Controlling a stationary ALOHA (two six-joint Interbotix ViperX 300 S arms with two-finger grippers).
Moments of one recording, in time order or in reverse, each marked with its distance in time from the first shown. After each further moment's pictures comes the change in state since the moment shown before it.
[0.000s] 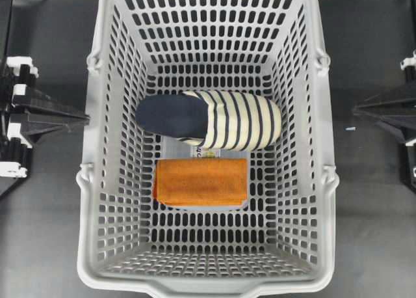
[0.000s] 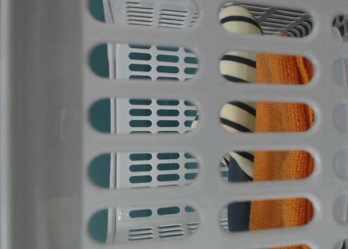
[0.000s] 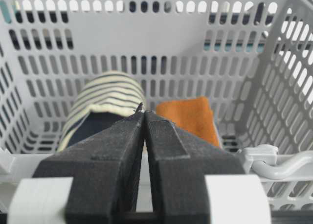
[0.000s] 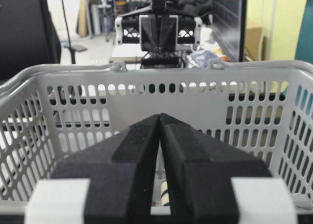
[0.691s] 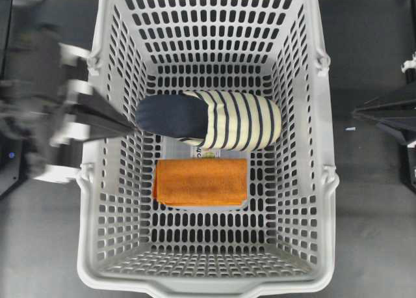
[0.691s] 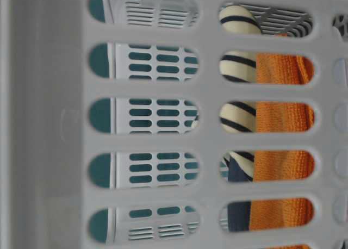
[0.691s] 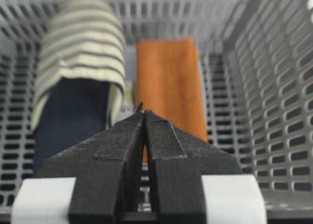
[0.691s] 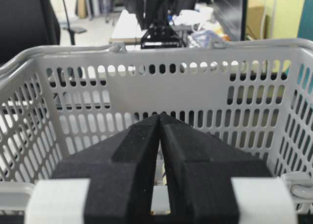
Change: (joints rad) left arm -0.063 0.454 -0.678 0.037 0.830 -0.058; right arm 0.000 -0.028 0.000 0.006 0.089 0.009
